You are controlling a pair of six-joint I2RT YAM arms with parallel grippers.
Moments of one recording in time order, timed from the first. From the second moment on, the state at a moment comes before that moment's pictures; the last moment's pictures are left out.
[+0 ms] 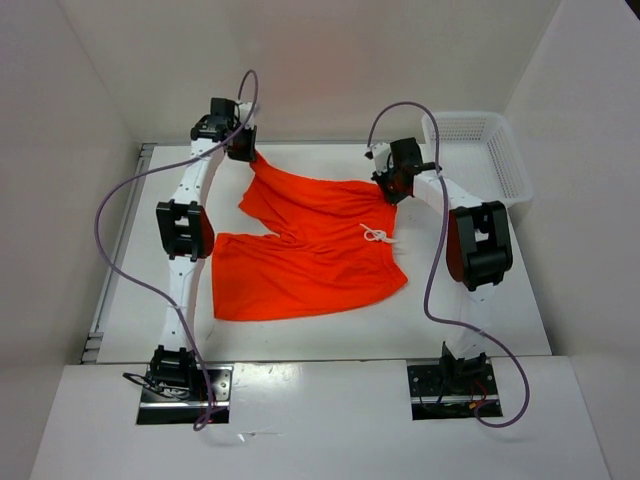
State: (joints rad) left arm -0.07 2.68 2.70 -0.84 0.29 0.07; right arm 0.21 2.01 1.51 -0.43 -0.09 -0.38
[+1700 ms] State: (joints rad) left arm -0.07 1.54 1.03 -1.03 0.30 0.07; right arm 0.57 1.45 0.99 -0.63 -0.17 -0.68
